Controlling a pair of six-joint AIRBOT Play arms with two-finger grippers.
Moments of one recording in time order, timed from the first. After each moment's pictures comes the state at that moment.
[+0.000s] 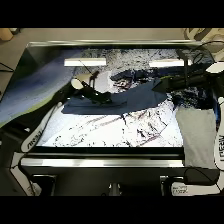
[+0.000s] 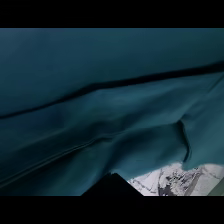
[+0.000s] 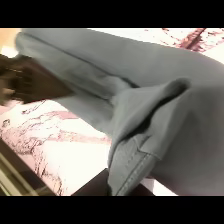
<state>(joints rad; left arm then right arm) -0.43 -1.91 1.62 0.71 -0.96 -1.44 -0.18 -1.53 1.53 -0.70 1.44 1.00</state>
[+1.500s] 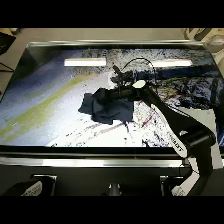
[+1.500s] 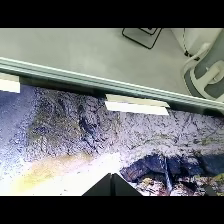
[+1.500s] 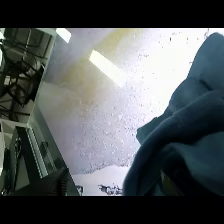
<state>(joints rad) 0.14 -1.08 1.62 0.99 -0.99 -1.47 0.40 -1.85 1.53 -0.25 0.93 0.94</state>
